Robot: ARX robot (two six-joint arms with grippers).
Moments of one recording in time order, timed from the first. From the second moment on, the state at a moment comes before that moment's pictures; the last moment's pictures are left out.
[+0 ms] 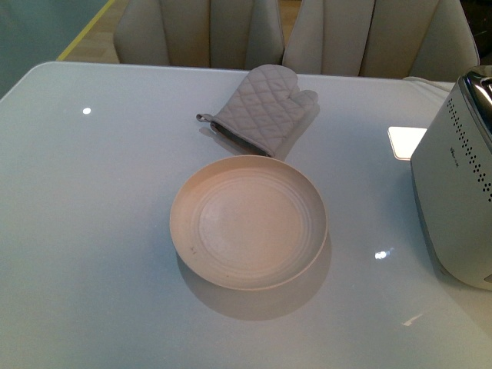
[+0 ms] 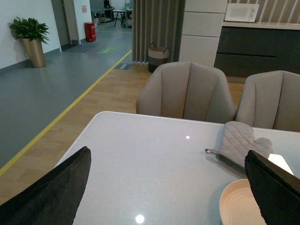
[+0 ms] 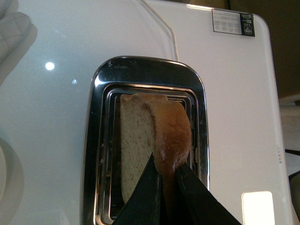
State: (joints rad) left arm 0.00 0.00 0.01 0.00 0.00 -0.01; right arm -0.01 1.52 1.11 -0.37 0.26 -0.09
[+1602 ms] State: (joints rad) left arm 0.00 0.00 0.01 0.00 0.00 -0.01; right arm 0.00 0.75 0.23 0.51 0.00 -0.01
